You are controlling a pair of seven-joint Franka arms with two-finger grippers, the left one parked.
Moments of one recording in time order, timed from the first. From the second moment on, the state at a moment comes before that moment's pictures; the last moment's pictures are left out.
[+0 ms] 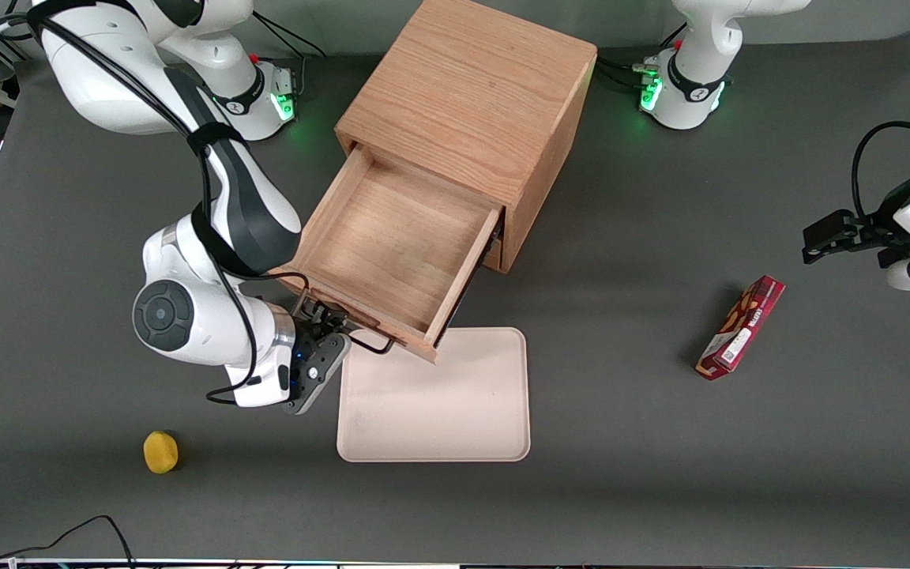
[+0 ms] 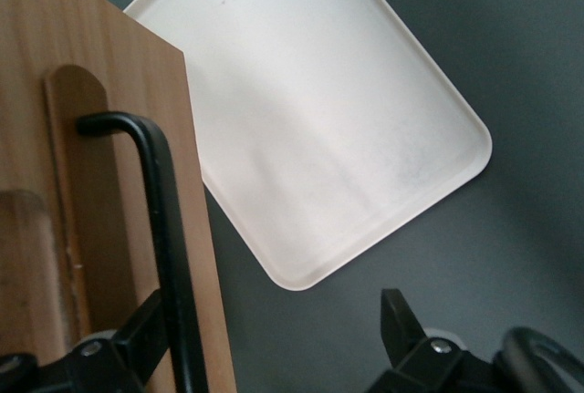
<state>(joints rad) 0.20 0.66 0.24 -1.22 0.07 1.85 -0.53</state>
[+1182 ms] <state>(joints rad) 0.08 0.40 0.23 -1.09 0.07 1.43 -0.43</state>
